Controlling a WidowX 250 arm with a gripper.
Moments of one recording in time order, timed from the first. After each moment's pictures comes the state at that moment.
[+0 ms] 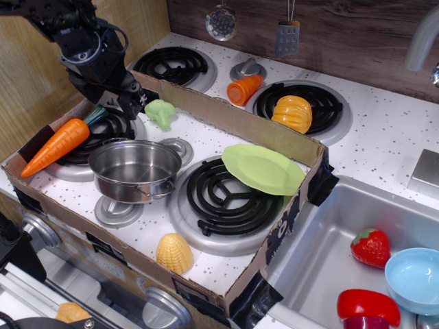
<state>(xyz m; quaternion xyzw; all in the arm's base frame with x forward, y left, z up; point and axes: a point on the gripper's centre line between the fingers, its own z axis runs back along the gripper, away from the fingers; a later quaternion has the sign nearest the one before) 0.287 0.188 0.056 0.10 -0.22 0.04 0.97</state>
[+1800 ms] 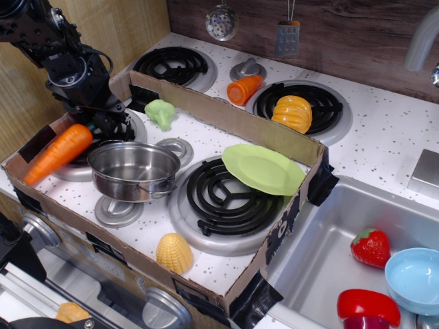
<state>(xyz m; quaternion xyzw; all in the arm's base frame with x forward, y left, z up) 0.276 0.202 0.026 0.09 -0.19 0.06 0.98</state>
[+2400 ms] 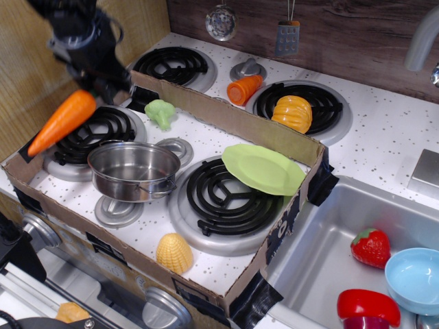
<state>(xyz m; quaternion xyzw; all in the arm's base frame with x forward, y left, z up) 0.291 0.194 0.079 0.13 -0.19 0.04 0.97</state>
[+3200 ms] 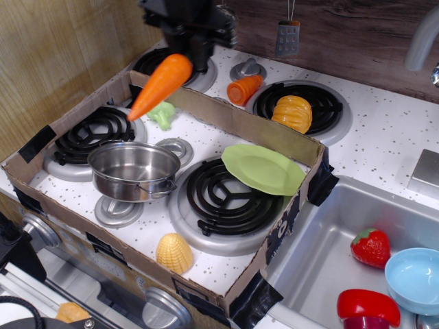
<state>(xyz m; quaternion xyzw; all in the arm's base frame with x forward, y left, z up) 0.340 0.087 0.121 0.05 -0.18 0.06 0.98</state>
